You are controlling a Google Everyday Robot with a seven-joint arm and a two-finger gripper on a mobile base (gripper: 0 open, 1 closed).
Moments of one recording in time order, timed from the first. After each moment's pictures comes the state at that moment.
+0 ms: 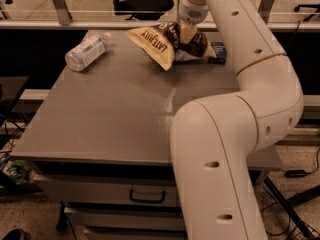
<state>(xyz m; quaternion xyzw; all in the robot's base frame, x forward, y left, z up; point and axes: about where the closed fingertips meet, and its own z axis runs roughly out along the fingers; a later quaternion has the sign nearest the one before) 0.789 -0.094 0.904 -0.67 0.72 -0.08 0.18</state>
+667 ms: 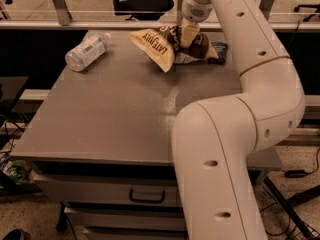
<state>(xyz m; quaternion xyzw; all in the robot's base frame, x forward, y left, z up) 0.795 -0.097 0.908 -0.66 0.72 -0.07 0.20</state>
